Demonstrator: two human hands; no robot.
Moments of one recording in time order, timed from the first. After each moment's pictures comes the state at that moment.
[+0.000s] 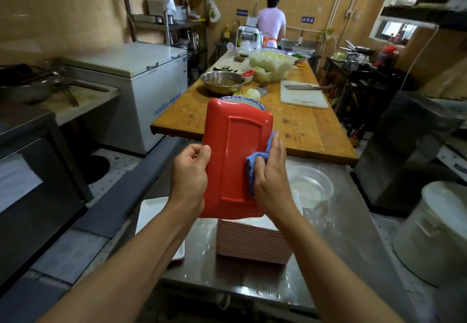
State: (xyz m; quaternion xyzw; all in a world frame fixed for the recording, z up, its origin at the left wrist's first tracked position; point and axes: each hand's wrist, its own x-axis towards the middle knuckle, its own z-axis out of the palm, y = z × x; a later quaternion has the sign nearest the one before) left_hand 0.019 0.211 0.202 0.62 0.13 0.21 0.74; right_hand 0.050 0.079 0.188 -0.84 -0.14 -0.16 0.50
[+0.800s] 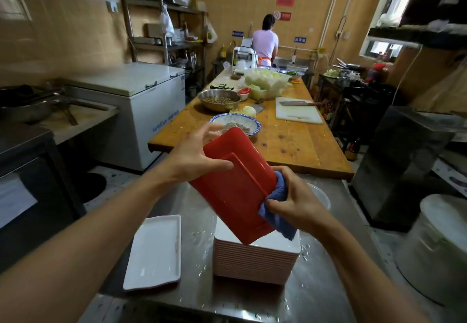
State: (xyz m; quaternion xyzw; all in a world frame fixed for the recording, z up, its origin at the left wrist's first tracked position) left_hand 0.060 0.244 0.260 0.89 -0.10 0.12 0.44; right_hand 0.055 0.010 0.209 -0.84 -0.21 0.03 0.50
